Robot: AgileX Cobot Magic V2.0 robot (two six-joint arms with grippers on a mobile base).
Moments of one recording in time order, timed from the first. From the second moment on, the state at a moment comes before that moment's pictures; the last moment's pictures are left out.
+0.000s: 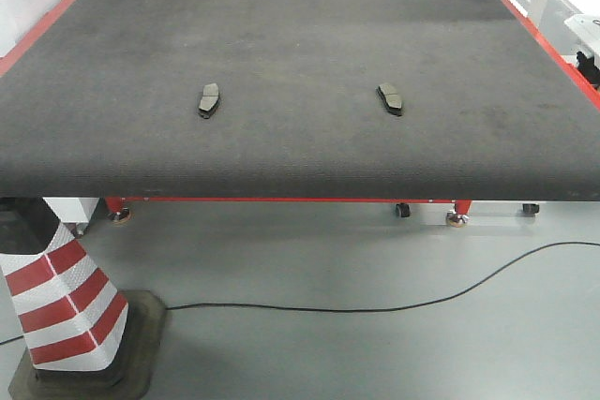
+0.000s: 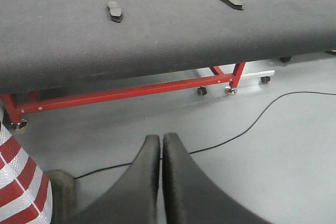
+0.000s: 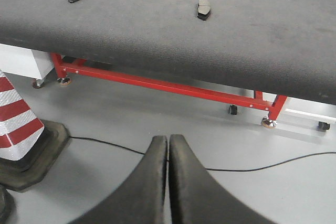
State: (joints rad) left arm -0.42 0.24 -0.36 0.21 0.57 -0.31; right arm 0.13 0.27 -0.39 0.14 0.58 -0.19
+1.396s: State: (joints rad) left arm -0.42 0.24 -0.36 0.21 0.57 -0.31; right arm 0.13 0.27 -0.39 0.14 0.58 -0.19
